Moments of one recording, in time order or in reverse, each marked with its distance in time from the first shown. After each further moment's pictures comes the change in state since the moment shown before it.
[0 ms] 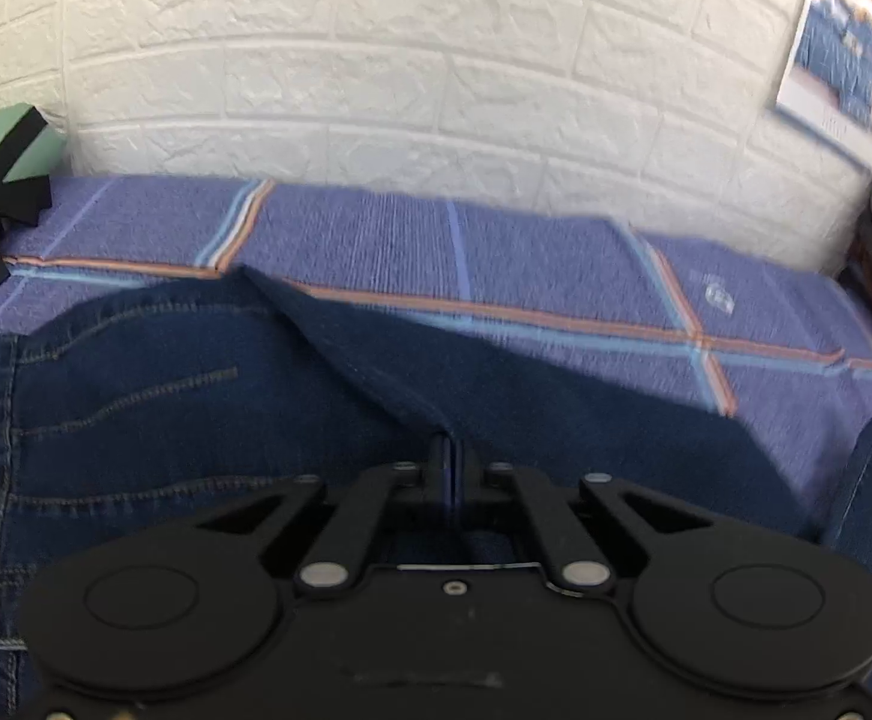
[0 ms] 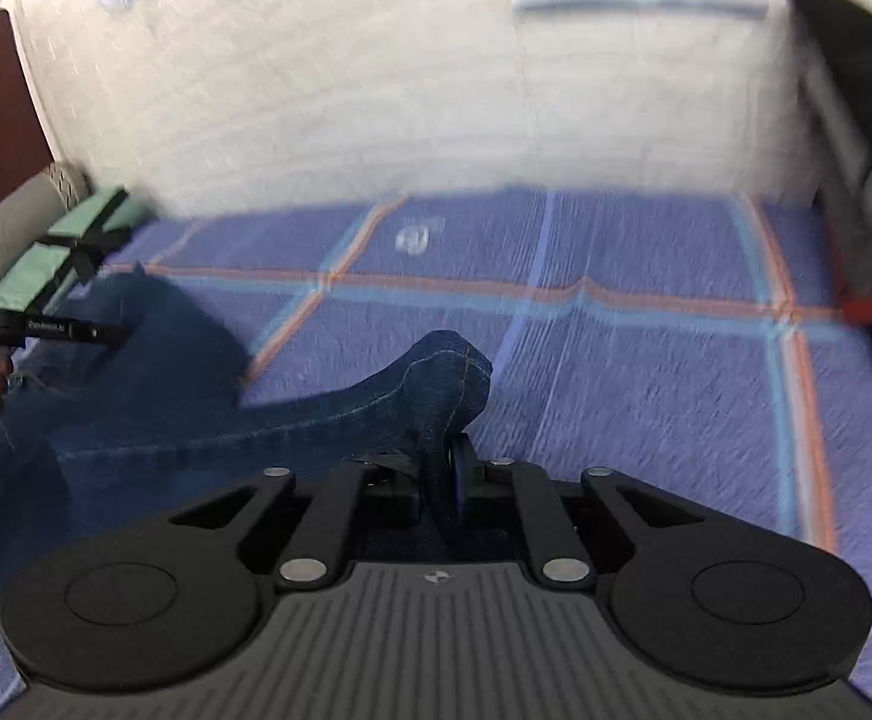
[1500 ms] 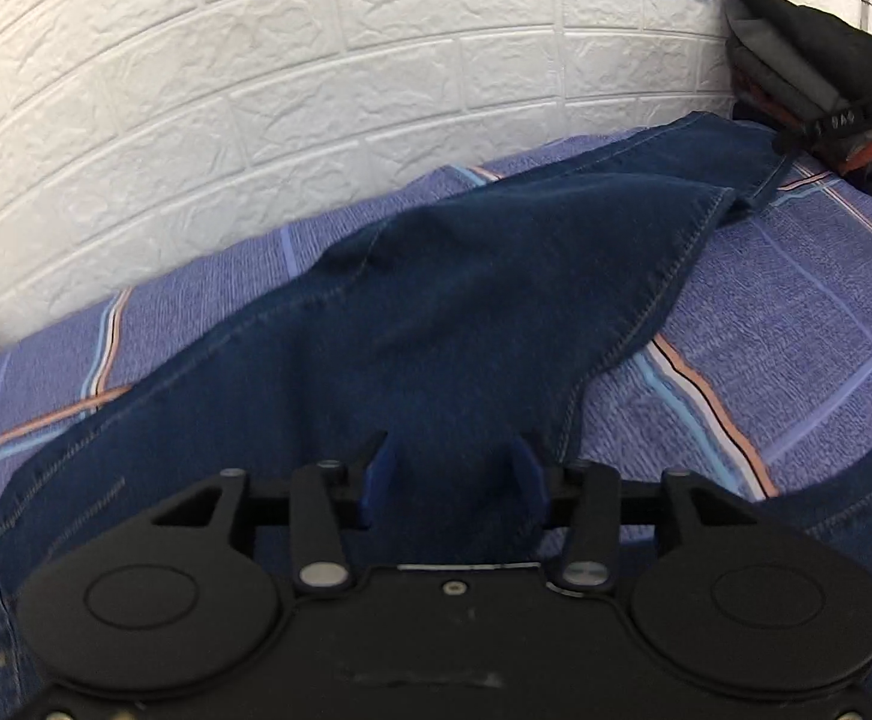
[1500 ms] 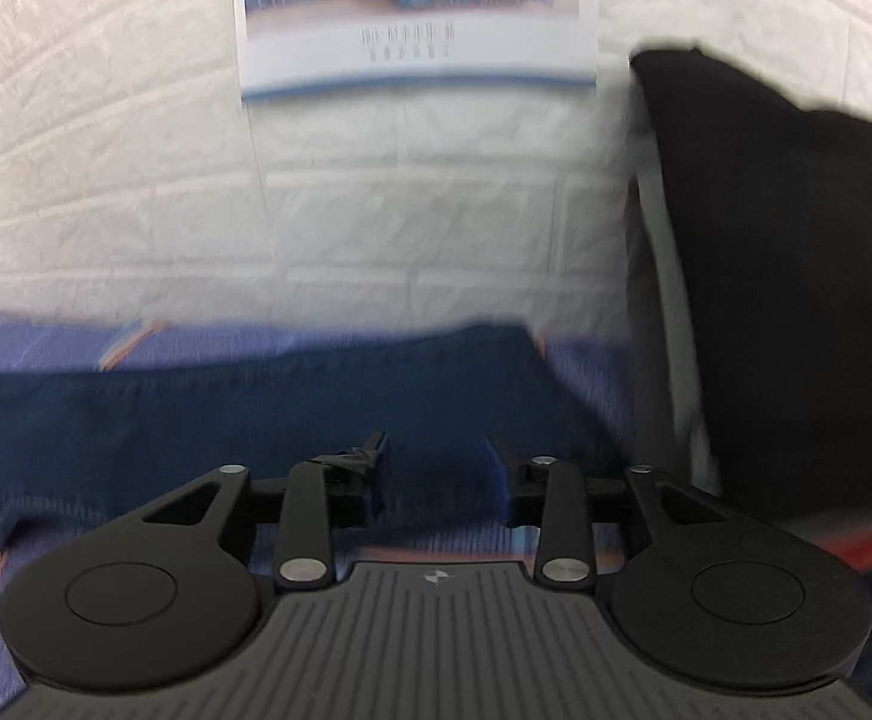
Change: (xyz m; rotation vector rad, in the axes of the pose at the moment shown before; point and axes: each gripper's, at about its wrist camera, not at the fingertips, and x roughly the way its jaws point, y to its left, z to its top) left arm 0.015 -0.077 -0.020 0.434 0.055 -0.032; right arm 0.059 -0.094 0.069 0.077 0.028 -0.361
